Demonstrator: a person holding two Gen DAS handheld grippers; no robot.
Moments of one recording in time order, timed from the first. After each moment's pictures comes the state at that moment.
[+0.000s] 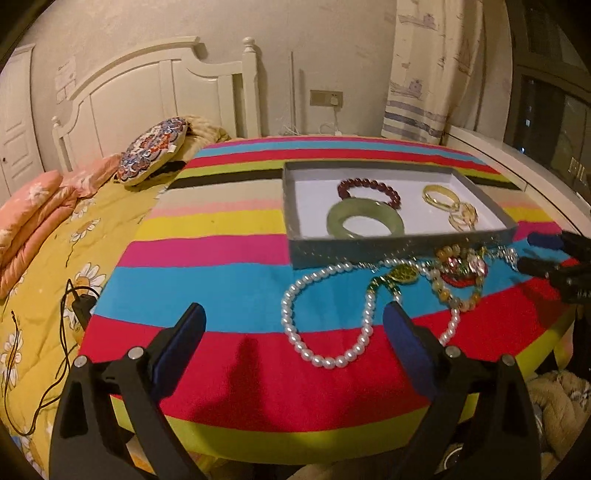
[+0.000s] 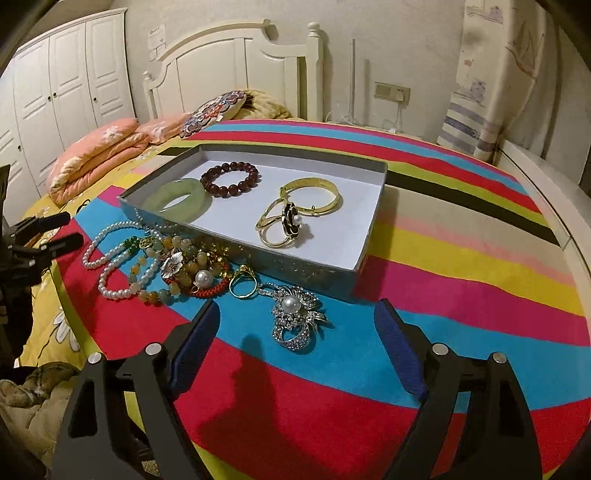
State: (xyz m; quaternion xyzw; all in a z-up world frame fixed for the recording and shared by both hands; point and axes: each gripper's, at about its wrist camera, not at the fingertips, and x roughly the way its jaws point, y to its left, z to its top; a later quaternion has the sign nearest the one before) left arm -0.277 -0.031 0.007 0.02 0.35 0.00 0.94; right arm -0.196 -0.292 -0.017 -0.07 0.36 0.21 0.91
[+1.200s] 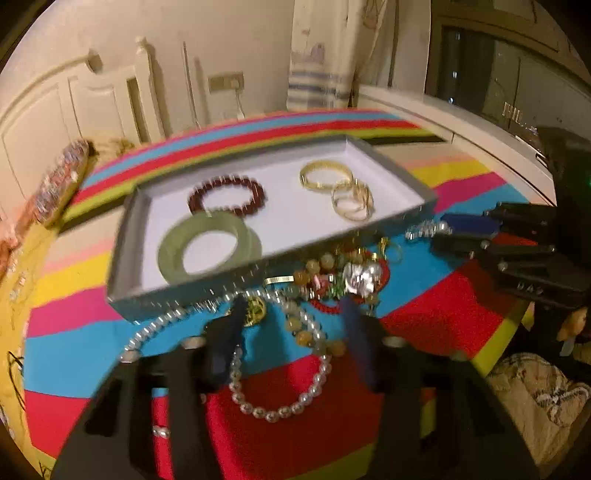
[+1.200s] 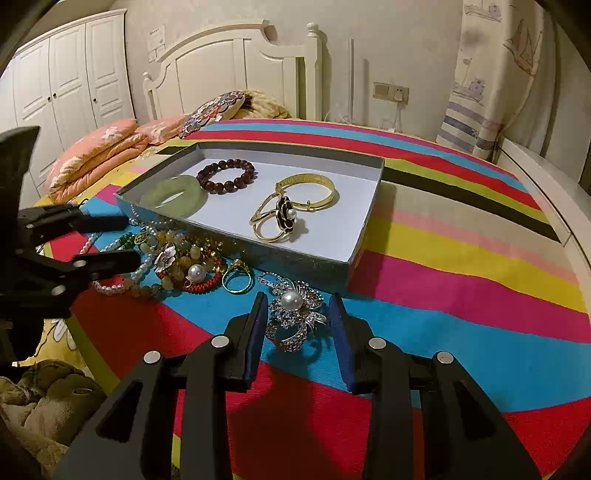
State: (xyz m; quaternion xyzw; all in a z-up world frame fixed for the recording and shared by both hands) left arm -0.224 -0.128 -0.003 0.07 0.39 -0.16 0.90; right arm -0.197 -0.298 -0.022 -0.06 0.36 0.21 0.91
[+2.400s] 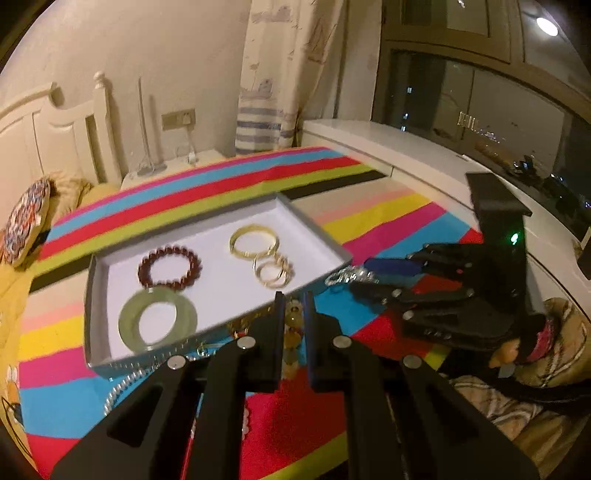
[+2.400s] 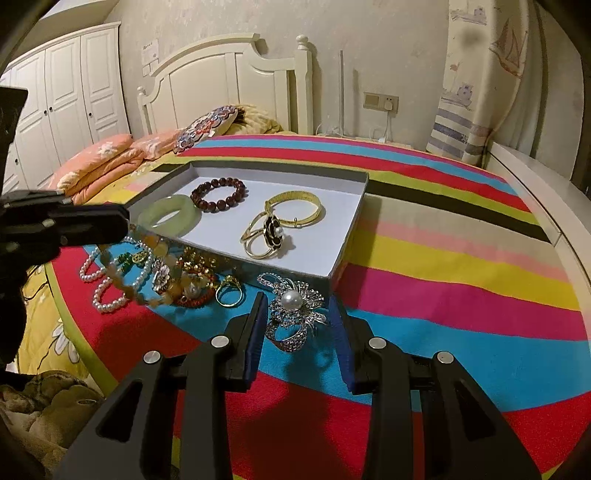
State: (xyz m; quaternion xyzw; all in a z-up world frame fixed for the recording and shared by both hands) left arm -0.240 -0.167 0.061 0.07 0.33 -0.25 0.91; right arm -0.200 -0.308 -0.009 -0.05 0.33 0.20 0.92
